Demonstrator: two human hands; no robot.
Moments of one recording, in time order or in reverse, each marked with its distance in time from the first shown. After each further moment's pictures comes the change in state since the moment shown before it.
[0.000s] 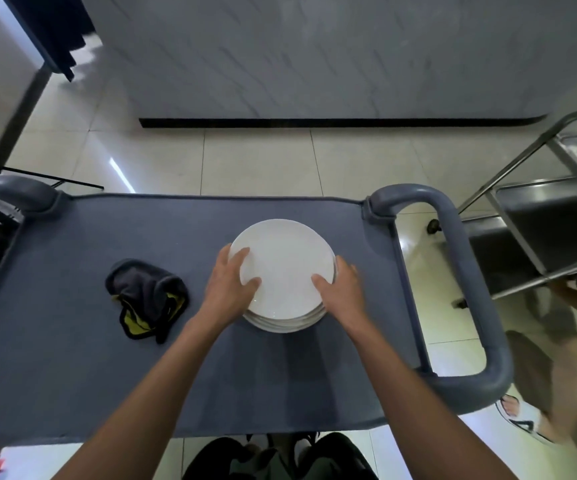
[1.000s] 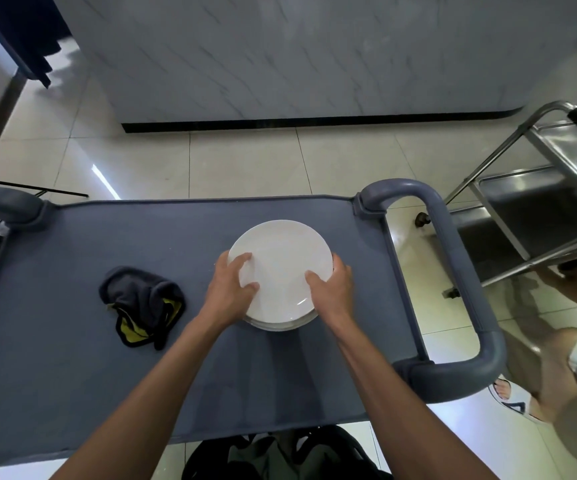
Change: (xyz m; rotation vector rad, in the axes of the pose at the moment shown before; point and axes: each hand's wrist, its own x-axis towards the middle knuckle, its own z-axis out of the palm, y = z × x) left_hand 0.001 0.001 0.001 -0.134 -0.077 -0.002; right_hand -0.019 -0.017 0.014 0.340 0.139 0.117
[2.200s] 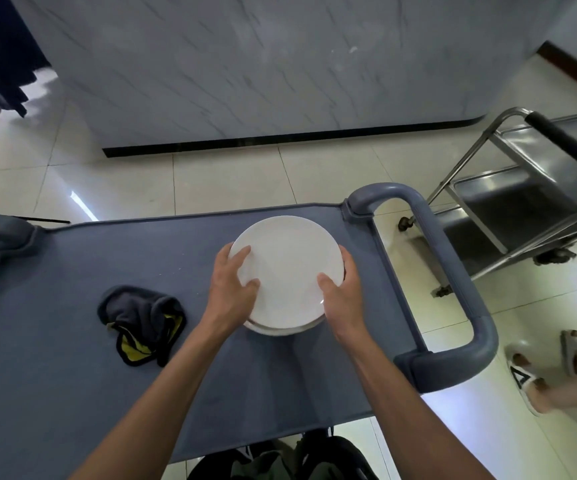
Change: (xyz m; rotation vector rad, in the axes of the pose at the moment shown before) left_hand -0.020 0.034 -0.021 -0.152 0.091 0.154; right_hand -0.033 -0.010 -0.017 0.320 0.043 -0.130
